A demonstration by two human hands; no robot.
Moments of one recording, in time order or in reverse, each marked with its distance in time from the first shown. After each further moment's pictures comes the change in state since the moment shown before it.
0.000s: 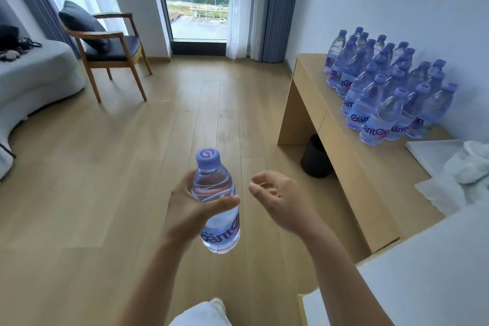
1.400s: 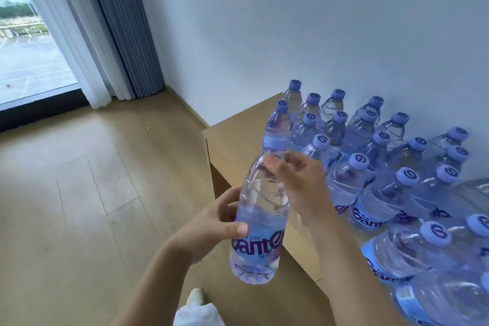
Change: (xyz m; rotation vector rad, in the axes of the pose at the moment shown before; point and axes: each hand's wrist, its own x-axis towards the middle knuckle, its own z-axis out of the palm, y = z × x) left_hand 0.732 0.048 0.282 -0.090 -1.315 -0.239; right_hand 0.606 0.194 -0.252 0.606 0.857 0.282
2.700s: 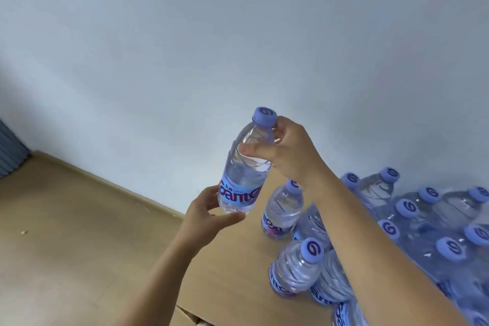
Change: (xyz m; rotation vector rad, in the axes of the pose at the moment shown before) left_hand 0.355 0.084 -0.222 0.349 0.095 0.010; right_hand 0.360 -0.035 0.005 -0.405 0.329 0.049
